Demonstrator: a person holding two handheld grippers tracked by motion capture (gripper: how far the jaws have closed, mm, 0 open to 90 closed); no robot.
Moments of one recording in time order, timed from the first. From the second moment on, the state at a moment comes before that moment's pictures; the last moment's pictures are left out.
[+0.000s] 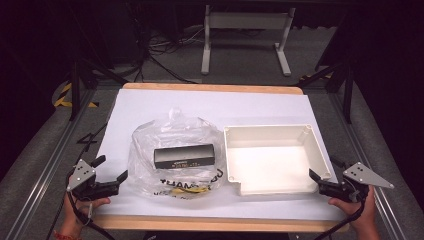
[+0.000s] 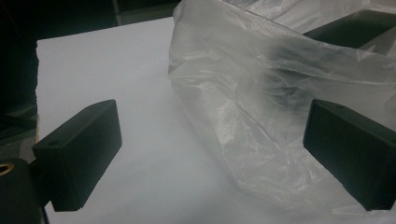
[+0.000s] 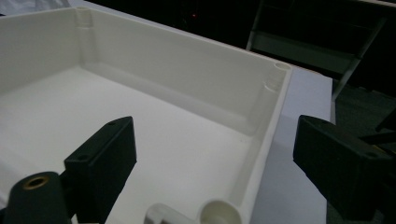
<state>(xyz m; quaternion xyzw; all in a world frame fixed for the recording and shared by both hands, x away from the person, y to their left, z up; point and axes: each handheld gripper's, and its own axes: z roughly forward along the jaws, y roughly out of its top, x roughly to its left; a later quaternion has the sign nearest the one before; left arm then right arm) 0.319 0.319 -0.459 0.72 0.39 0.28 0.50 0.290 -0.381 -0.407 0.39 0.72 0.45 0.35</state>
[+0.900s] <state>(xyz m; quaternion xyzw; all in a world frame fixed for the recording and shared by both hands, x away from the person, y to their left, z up) 0.320 0.321 -0.459 0.71 0.40 0.27 0.51 0.316 -0.301 -0.353 0.26 0.80 0.44 0.33</state>
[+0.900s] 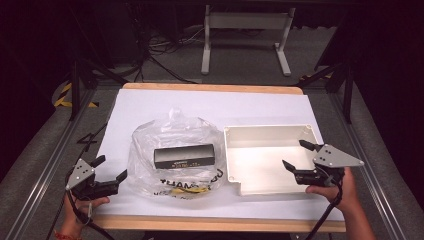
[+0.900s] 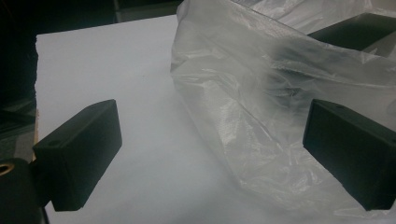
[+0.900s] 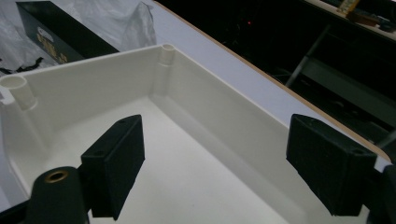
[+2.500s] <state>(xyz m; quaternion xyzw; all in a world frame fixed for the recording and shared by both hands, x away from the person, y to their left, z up) 0.310 0.315 -0.450 0.73 0.38 0.27 0.49 0.423 -0.108 -0.339 0.08 0.92 0.33 0.20</state>
